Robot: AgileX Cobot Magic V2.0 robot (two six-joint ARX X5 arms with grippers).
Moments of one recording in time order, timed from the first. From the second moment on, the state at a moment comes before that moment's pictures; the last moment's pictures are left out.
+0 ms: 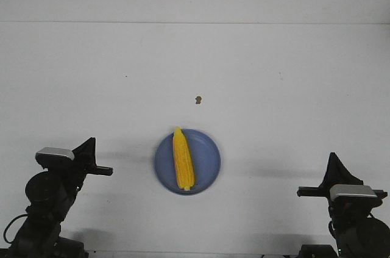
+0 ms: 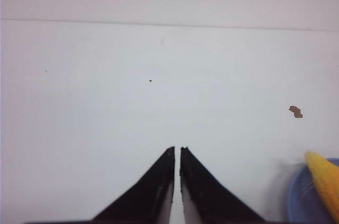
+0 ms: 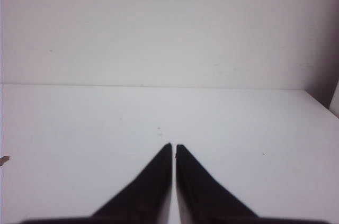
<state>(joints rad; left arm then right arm) -0.21 0.47 0.50 -0.15 -0.06 -0.11 -0.01 0.15 0.53 -0.40 0.00 0.01</state>
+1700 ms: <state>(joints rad) -0.11 0.00 0.03 0.17 -0.08 -0.08 -0.01 0.15 0.53 -0.40 0.00 0.01</state>
